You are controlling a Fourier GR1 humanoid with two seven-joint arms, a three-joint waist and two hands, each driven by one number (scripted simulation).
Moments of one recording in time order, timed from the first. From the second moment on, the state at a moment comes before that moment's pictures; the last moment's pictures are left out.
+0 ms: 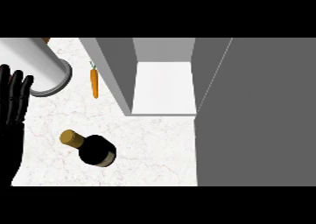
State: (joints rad) left arm -0.02 0.14 0.02 -2.10 -0.03 0.01 -0.04; right arm 0.06 -0.09 -0.02 -2.10 0.03 -0.02 -0.05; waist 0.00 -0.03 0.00
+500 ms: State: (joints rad) left arm -0.07 0.05 -0.02 -2.00 0.09 0.05 0.06; right arm 0.17 -0.10 0.07 -2.20 -0.07 0.10 0.02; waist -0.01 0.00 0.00
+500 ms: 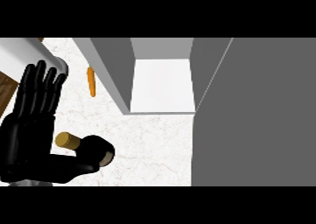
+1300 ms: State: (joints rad) left arm -0.15 0.00 -0.15 -2.05 0.14 0.24 0.26; right arm 0.17 -0.15 0.02 -2.37 -0.26 0.17 0.28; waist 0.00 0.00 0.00
